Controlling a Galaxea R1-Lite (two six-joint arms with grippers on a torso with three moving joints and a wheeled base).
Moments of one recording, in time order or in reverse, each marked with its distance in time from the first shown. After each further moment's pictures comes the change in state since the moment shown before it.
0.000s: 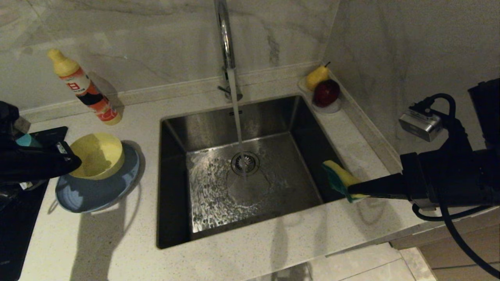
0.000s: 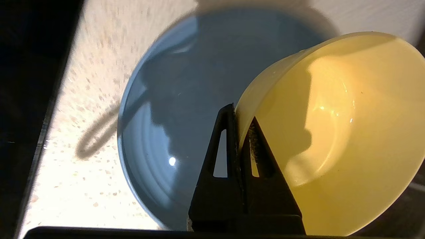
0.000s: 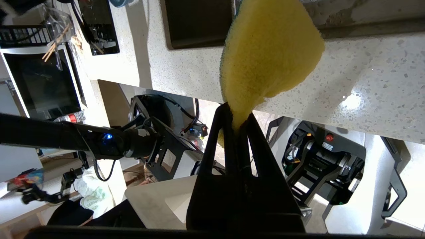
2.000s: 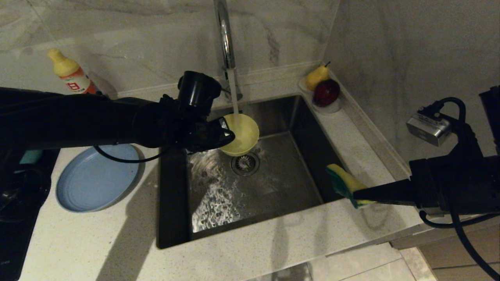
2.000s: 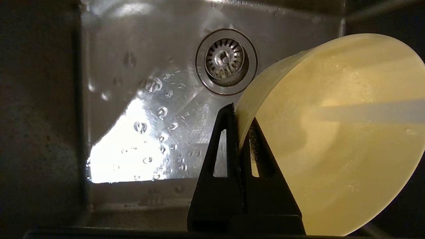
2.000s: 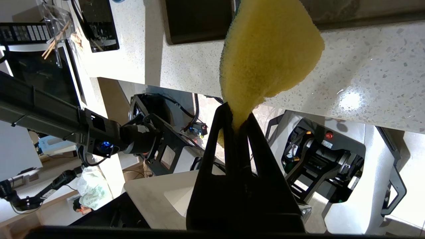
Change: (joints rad) left arm -0.859 0.364 -0.582 0.217 0.476 -0.252; right arm 0.000 -0.037 0.039 -0.002 -0.001 -0.002
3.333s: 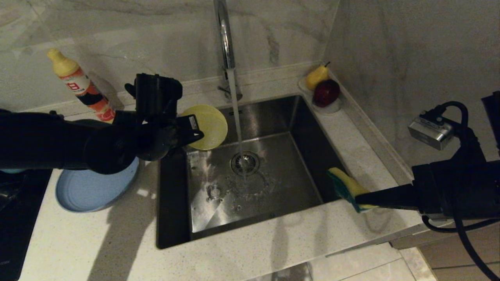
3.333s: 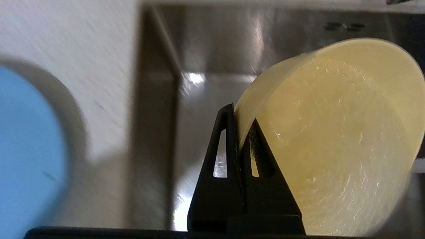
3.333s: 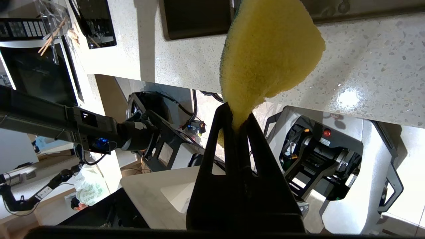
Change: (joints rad) left arm 0.085 -0.170 0.372 -0.443 0.196 0.314; right arm 0.000 -0.011 0.022 -0.001 0.000 -0.011
